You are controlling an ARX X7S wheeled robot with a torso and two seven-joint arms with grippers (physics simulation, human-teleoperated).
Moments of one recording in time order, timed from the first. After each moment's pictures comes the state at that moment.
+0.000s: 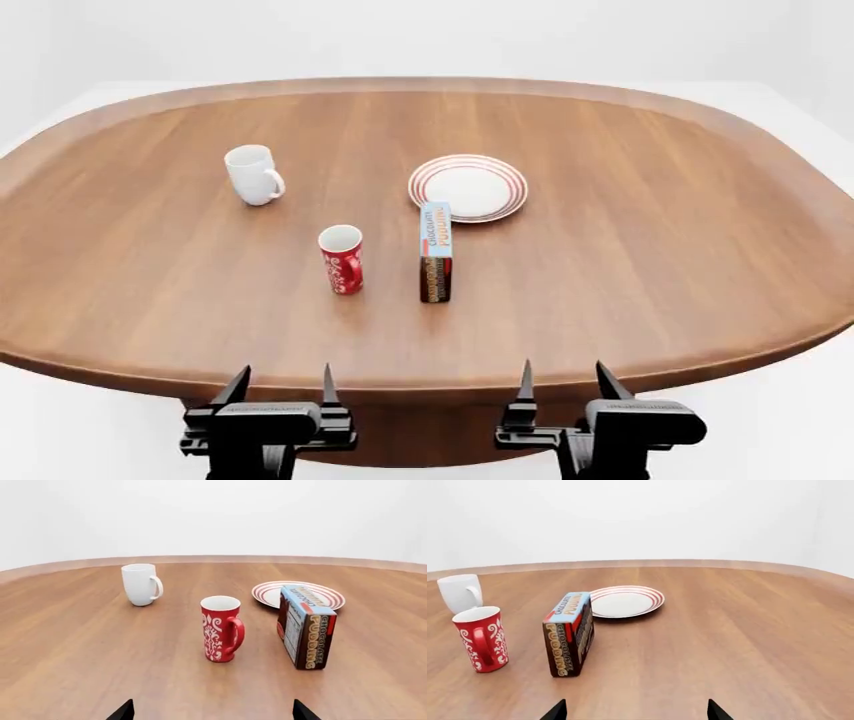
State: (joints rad) left arm 0.01 -0.05 0.04 -0.04 -0.05 0.03 -0.06; right arm -0.01 0.05 -0.05 0.00 0.08 -0.01 0.06
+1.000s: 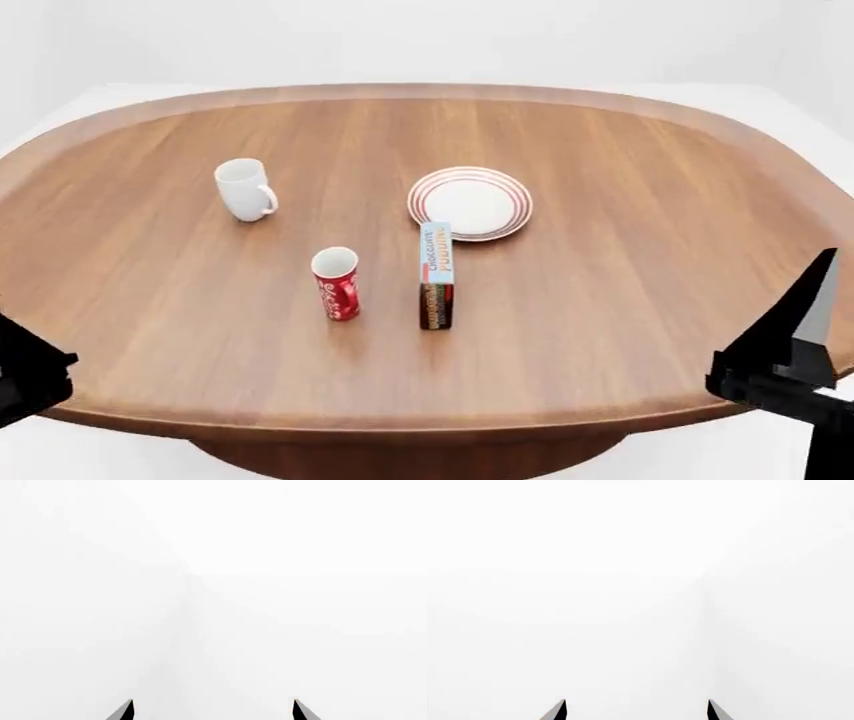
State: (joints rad) left arm 0.18 -0.16 -0.35 0.69 -0.28 0.19 -0.28; right arm -0.15 0.18 0.26 -0.65 0.22 -0.21 0.20
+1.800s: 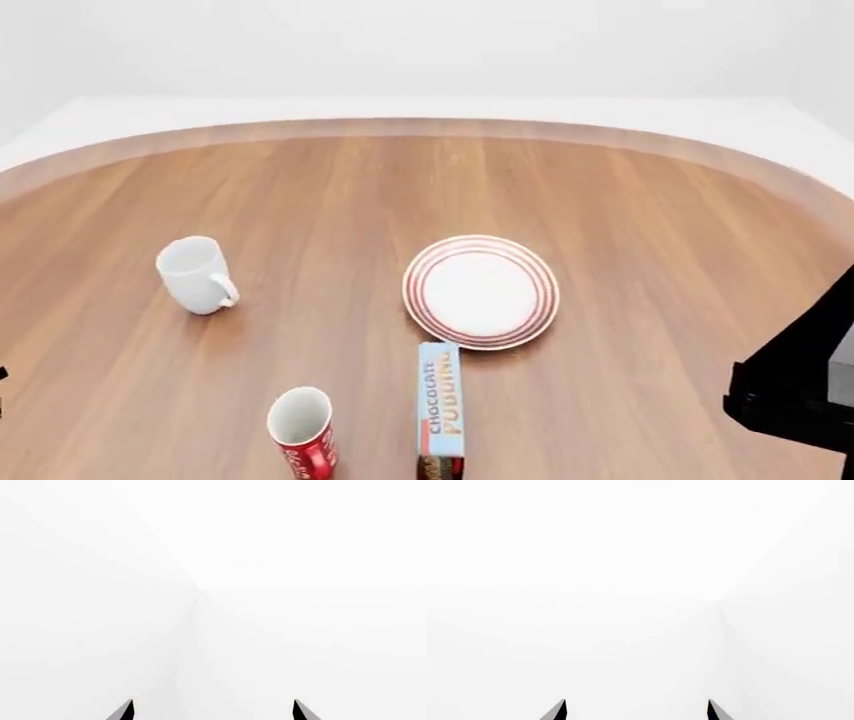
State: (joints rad) left arm 0.23 -0.18 -0.40 0.73 -0.31 0.28 -0.33; right arm -0.19 0.21 0.25 -0.74 0.19 -0.29 0.21
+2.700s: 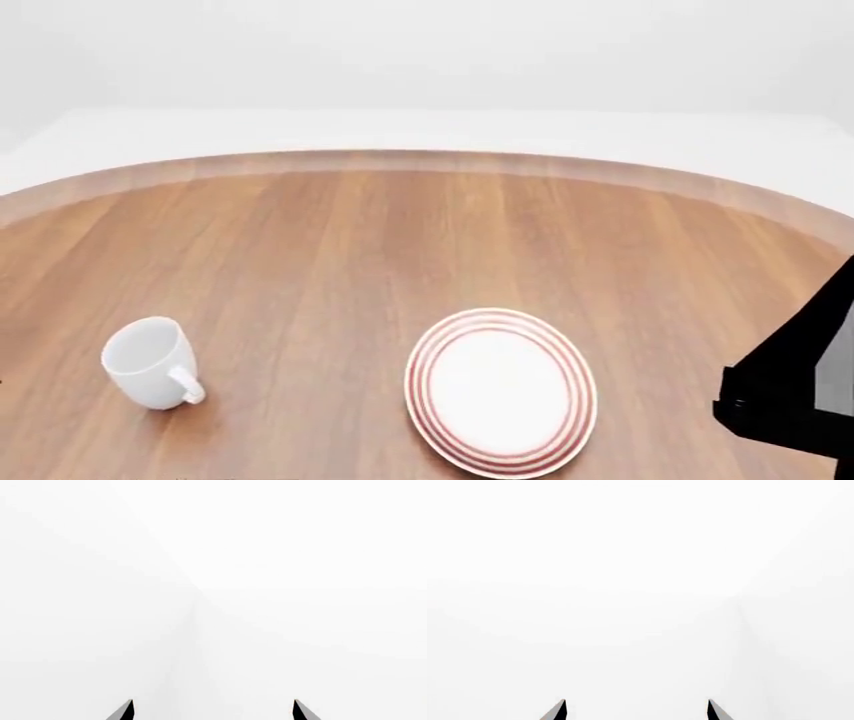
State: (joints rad) left arm 0.26 -0.20 -0.39 0.75 -0.32 0.31 -0.35; right arm -0.20 0.24 0.22 -0.74 0.18 -0.31 0.23
